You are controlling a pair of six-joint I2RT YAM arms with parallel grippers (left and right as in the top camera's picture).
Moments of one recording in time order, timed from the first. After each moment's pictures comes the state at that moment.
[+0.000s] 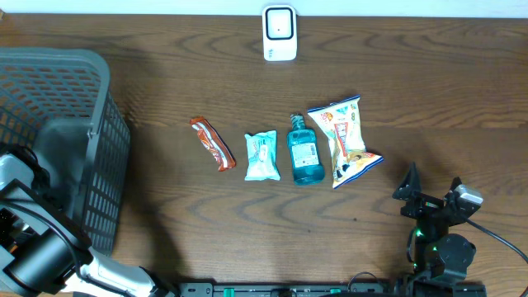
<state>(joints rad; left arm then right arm) 0.81 1.86 1.14 -0.97 -0.61 -0.62 -0.20 0.02 0.01 -0.07 0.02 0.29</state>
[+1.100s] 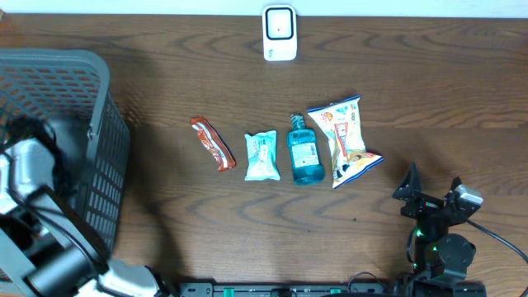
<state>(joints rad) 0.63 1.74 1.17 -0.95 -0.50 -0.61 -0.20 0.02 0.01 -0.07 0.02 0.29</state>
